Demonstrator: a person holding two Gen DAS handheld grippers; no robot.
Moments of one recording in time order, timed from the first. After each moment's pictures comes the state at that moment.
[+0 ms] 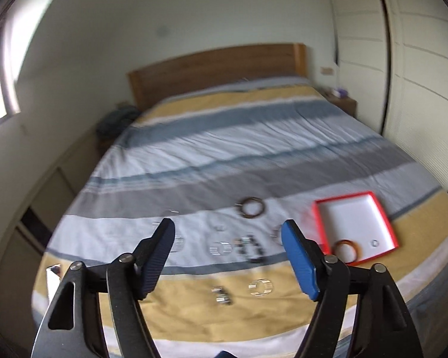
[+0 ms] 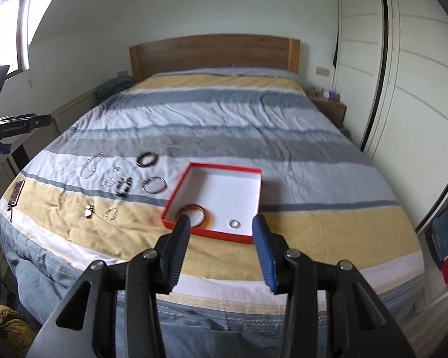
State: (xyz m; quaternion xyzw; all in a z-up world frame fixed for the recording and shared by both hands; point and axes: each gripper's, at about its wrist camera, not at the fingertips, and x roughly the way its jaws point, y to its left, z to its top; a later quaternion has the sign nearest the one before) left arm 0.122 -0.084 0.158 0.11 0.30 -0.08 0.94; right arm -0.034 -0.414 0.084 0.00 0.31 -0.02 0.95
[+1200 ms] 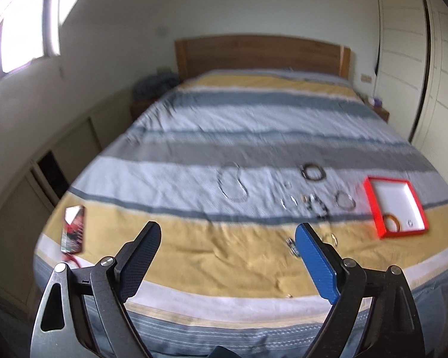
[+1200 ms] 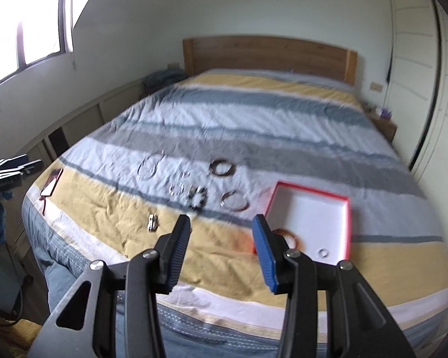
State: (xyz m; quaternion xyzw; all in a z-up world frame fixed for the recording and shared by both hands) left arm 0.096 0.075 0.077 0.04 0.35 -0.04 0.94; right arm 0.045 -0.274 0.063 -0.01 0.34 0.10 0.93
